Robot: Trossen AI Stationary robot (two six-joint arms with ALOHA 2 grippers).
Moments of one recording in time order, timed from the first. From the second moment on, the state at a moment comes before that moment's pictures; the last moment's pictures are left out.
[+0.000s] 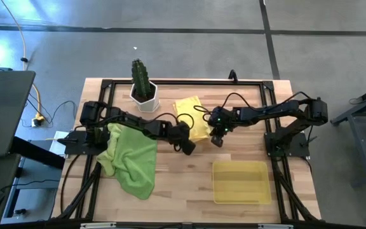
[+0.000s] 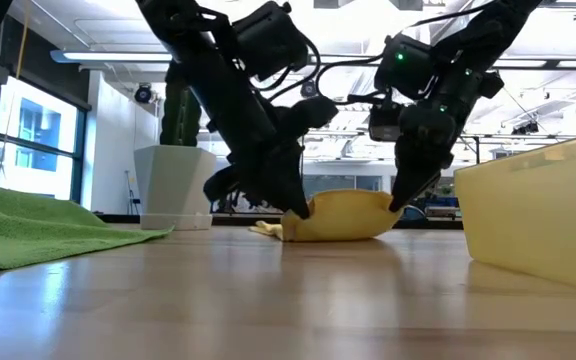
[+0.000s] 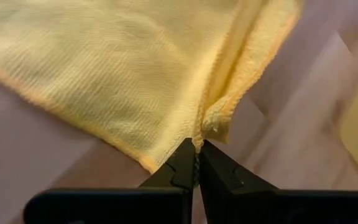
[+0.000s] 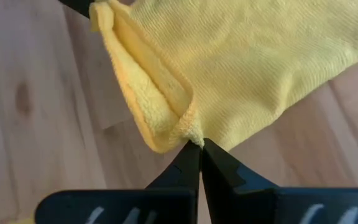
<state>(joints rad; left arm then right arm) 0.09 1.91 1.11 -0.15 -0.10 -0.85 -0.21 1.51 0.74 -0.26 -0.16 0.22</state>
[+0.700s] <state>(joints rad) 0.04 1.89 1.11 -0.18 0.02 -0.76 -0.21 1.51 0.74 -0.26 -0.07 0.21</state>
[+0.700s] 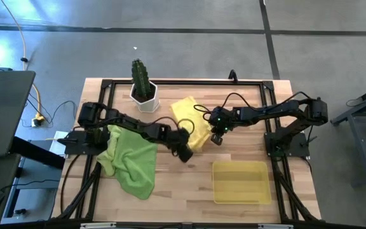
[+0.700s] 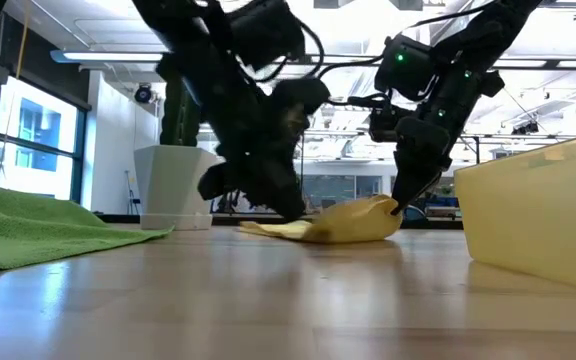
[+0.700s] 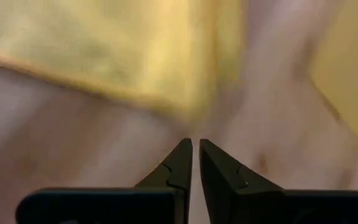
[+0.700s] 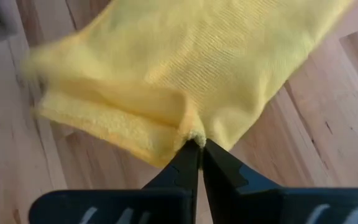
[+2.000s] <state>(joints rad) -0.05 2.02 1.11 0.26 -0.32 -0.09 -0.21 1.51 0.74 -0.25 -0.07 0.24</state>
